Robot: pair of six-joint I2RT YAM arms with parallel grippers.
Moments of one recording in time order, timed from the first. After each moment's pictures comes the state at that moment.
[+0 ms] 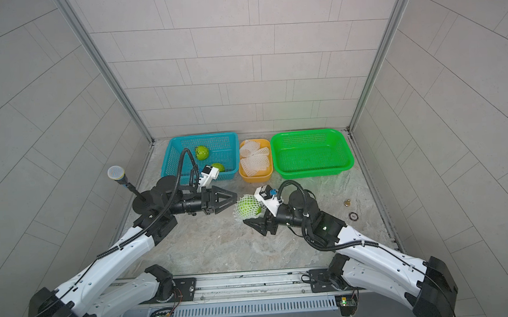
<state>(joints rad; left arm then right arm) -0.52 0.98 0.70 0.13 0.95 -1.17 0.81 0.87 0.60 0.05 -0.40 0.11</state>
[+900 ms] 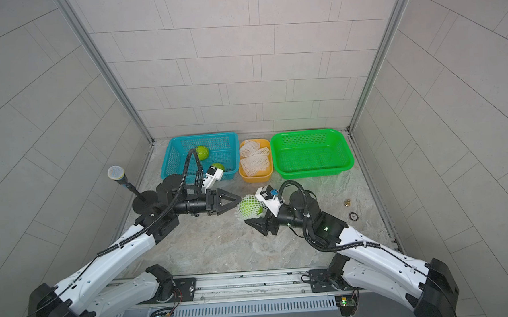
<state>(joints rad) -0.57 1.00 0.75 0.01 0.90 -1.05 0.81 0.86 0.60 0.02 -0.38 0.11</state>
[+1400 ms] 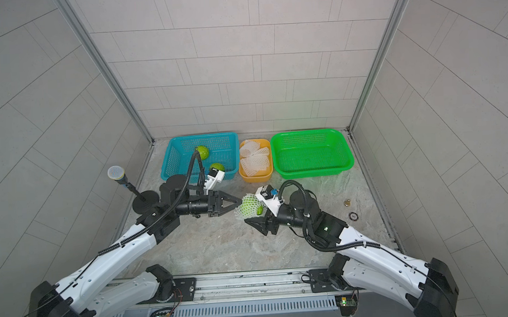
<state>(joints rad) -0.58 1.01 0.75 -0.02 0.88 -1.04 0.81 0.86 0.60 0.02 -0.37 0.11</state>
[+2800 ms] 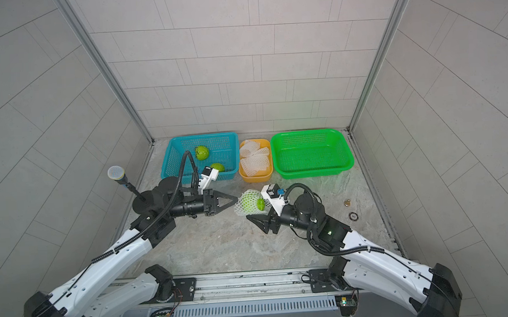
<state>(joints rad) -0.56 0.95 0.73 0.00 0.84 -1.06 0.81 0.80 0.54 0.12 -0.32 0.17</state>
